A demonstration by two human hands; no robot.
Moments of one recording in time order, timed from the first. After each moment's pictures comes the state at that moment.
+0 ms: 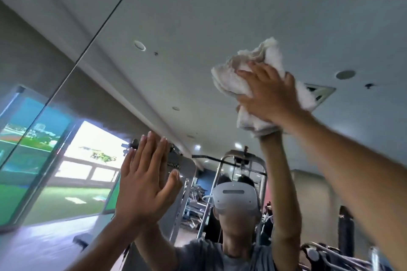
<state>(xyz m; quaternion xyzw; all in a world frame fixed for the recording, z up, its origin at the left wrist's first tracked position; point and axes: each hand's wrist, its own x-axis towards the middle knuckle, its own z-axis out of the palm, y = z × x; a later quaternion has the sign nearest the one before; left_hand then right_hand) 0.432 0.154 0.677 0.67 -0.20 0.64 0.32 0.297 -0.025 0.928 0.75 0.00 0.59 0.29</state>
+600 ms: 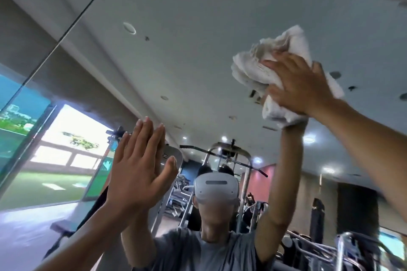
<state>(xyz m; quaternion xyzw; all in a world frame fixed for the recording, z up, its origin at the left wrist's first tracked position) 0.434 0.158 0.678 0.66 -0.21 0.65 0.33 0.266 -0.069 0.948 0.72 0.02 0.60 0.36</state>
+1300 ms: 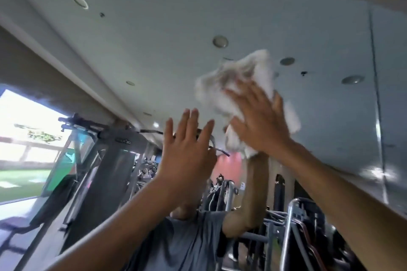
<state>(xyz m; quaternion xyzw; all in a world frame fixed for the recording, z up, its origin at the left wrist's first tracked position) 0.273 -0.039 0.730 0.73 -0.30 0.57 0.23 0.197 -0.189 0.840 0.73 0.04 0.59 0.35</state>
